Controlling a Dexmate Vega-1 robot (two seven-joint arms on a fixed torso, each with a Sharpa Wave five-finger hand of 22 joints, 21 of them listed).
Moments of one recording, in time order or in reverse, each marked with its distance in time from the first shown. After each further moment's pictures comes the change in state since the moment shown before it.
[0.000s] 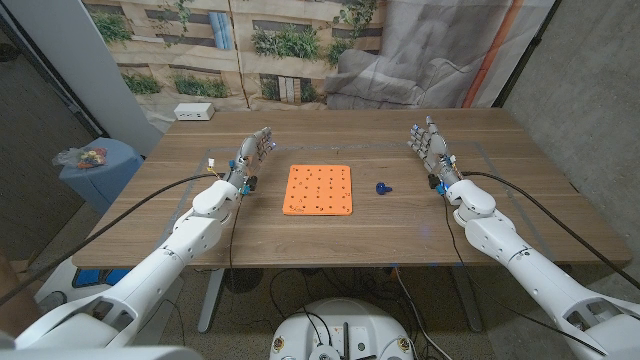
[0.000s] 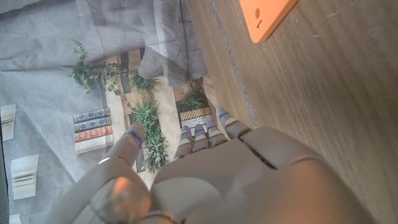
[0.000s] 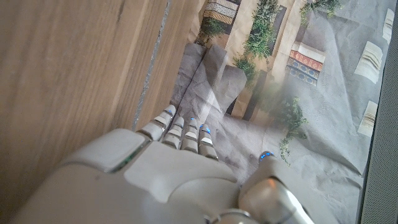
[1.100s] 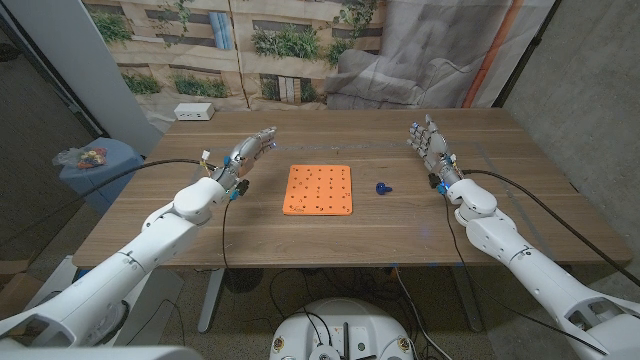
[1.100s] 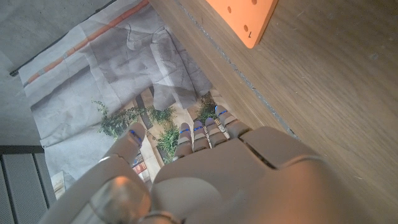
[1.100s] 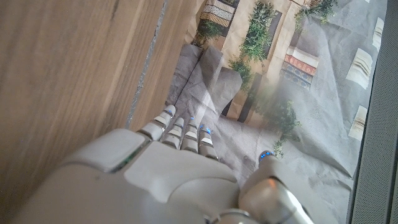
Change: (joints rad) left arm 0.122 0.233 -0.011 -0.308 0.204 0.085 0.069; left_hand 0.006 0.002 0.000 0.000 0.004 0.021 -0.011 0.000 0.000 0.018 -0.018 0.004 0.000 0.013 -0.013 0.004 0.000 0.011 0.000 0.000 0.000; right arm 0.001 -0.008 0.000 -0.004 -0.017 0.026 0.011; right_hand 0.000 0.000 0.007 -0.007 0.004 -0.007 -0.007 0.000 0.000 0.003 -0.004 0.000 -0.010 -0.006 -0.005 0.000 -0.018 0.000 0.000 0.000 0.000
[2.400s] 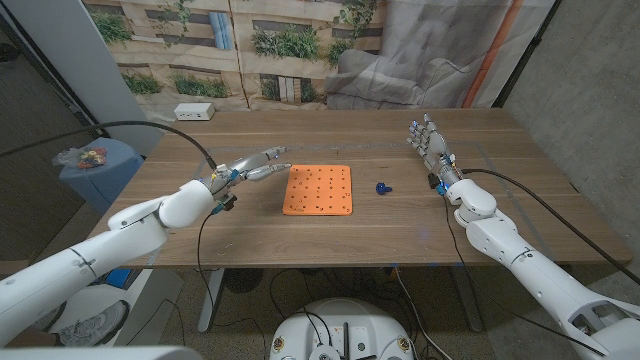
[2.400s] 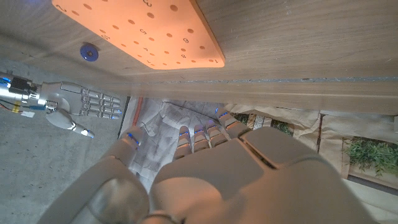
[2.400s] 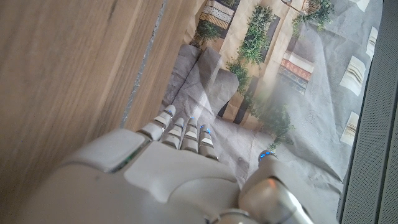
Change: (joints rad) left arm 0.057 0.266 0.051 -0.190 0.604 0.020 0.027; left_hand -0.036 -0.015 -0.014 0.089 0.004 -0.028 -0.062 0.000 0.000 -0.038 -0.038 -0.008 0.000 -0.043 -0.011 -0.001 0.014 -0.051 -0.003 -0.005 0.000; right arm -0.016 -0.011 -0.004 -0.028 -0.031 0.007 -0.030; right_hand 0.000 0.000 0.011 -0.003 0.000 -0.003 -0.003 0.000 0.000 -0.005 -0.005 0.000 -0.009 0.000 0.000 0.000 -0.019 0.000 0.000 0.000 0.000
